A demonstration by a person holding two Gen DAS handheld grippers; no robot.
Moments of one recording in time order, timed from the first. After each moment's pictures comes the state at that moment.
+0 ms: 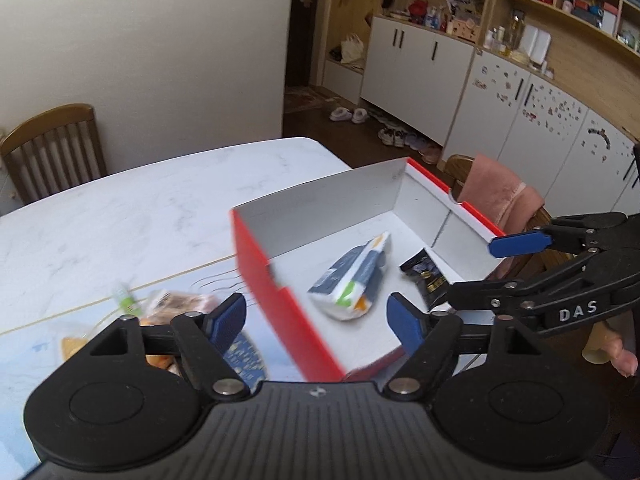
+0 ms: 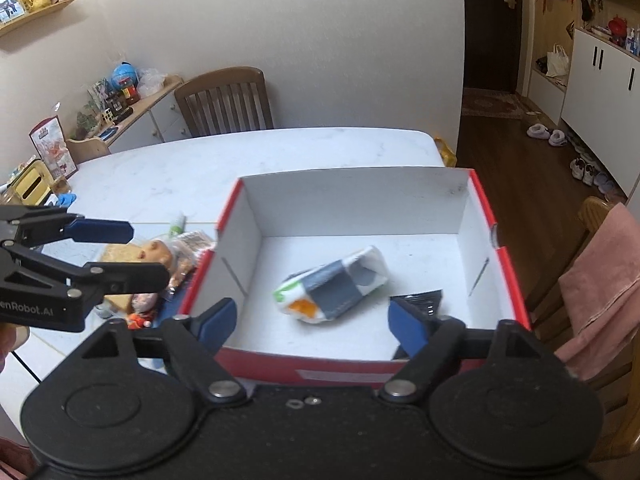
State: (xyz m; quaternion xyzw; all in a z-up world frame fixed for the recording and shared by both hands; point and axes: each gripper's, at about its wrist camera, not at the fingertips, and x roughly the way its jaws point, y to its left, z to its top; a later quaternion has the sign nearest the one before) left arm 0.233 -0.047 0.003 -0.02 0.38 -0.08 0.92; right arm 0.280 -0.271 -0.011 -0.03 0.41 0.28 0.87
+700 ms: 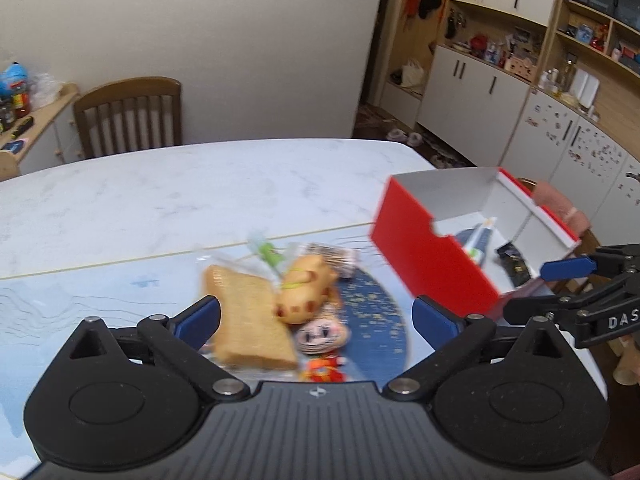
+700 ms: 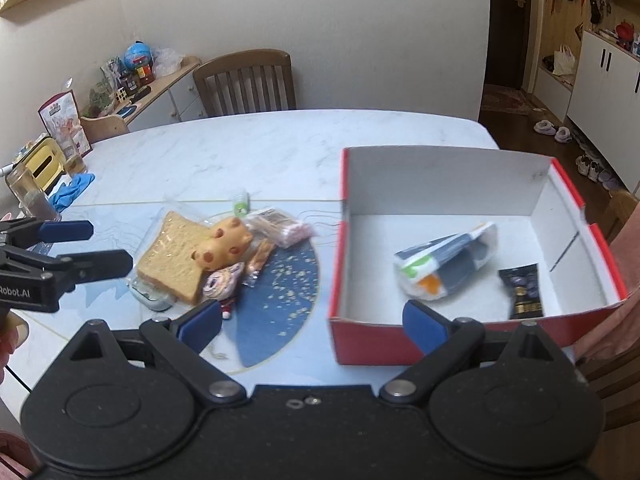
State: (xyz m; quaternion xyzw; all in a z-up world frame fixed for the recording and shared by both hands) left arm 0.160 0.099 -0.028 -0.06 0.36 0.00 0.93; right arm 0.224 -0.152 -0.028 -0.04 0.43 0.27 0.86
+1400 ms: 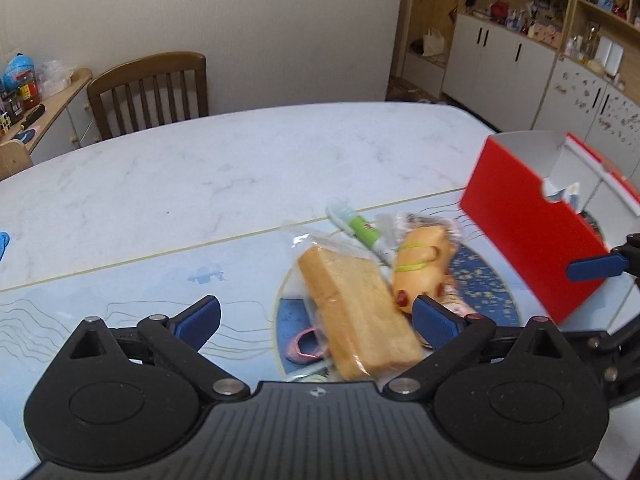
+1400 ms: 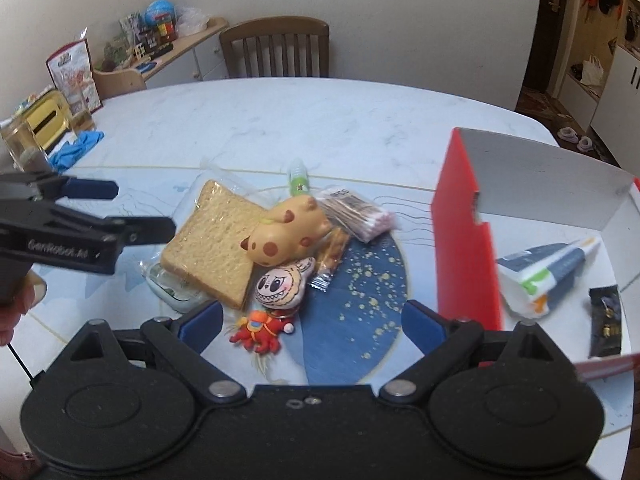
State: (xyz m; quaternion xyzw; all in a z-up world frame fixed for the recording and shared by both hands) left arm 0.205 0.175 -0.084 -0.03 0.40 0.01 0.91; right arm 0.228 -0.052 -0.074 -0.10 0.44 0.28 0.85
